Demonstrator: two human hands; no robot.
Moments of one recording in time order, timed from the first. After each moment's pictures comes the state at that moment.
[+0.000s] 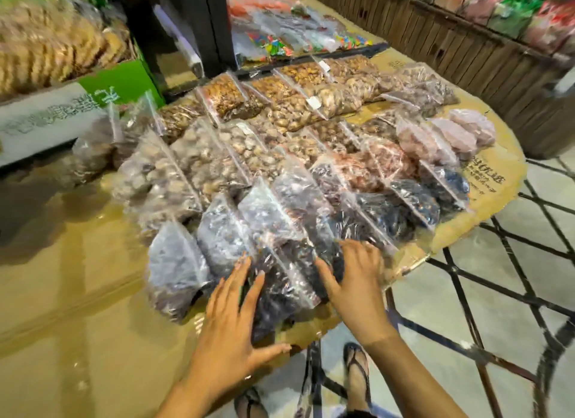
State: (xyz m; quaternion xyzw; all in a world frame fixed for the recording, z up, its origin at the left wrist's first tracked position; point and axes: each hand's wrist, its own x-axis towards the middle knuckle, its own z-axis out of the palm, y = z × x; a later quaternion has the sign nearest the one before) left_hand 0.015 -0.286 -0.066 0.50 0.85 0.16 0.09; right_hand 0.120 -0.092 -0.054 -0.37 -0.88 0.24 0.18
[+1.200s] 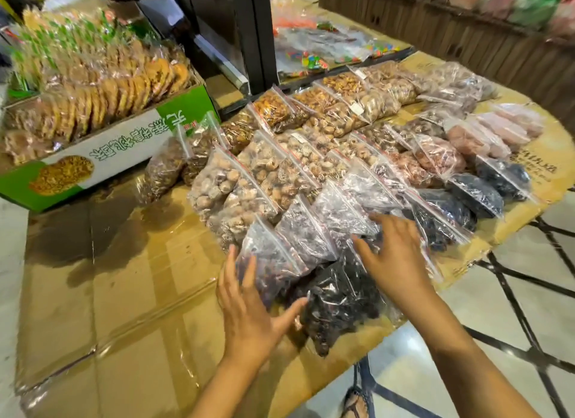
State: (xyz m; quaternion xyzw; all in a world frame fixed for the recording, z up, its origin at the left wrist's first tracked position) left_hand -0.049 -0.352 -0.053 0.36 0.87 0.33 -0.07; right_hand 0.060 -0.152 0.007 -0.40 -0.88 0.24 0.14
